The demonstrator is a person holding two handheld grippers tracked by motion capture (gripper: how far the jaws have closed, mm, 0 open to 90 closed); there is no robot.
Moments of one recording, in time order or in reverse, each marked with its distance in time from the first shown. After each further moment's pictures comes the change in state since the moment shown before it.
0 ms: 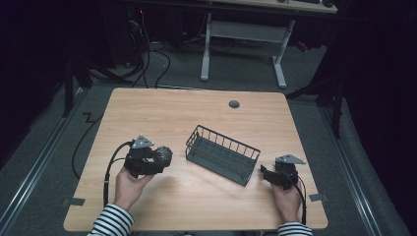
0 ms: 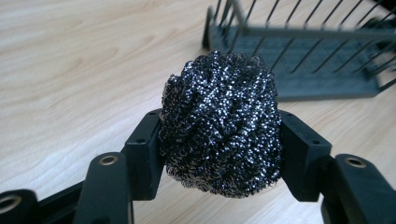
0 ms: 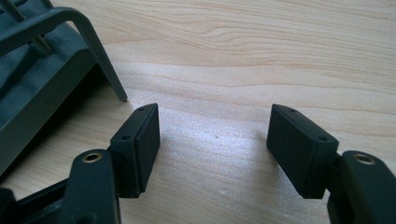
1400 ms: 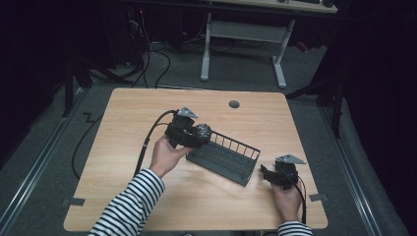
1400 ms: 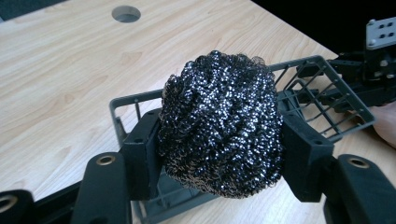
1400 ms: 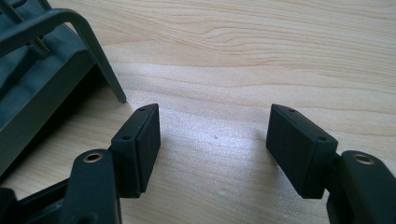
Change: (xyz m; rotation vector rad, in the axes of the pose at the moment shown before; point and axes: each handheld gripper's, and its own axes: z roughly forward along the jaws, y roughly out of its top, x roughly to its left) left arm -0.049 0.108 0.064 0.047 -0.157 0.149; right arm 0.000 0.000 0.000 0.000 -0.002 0.004
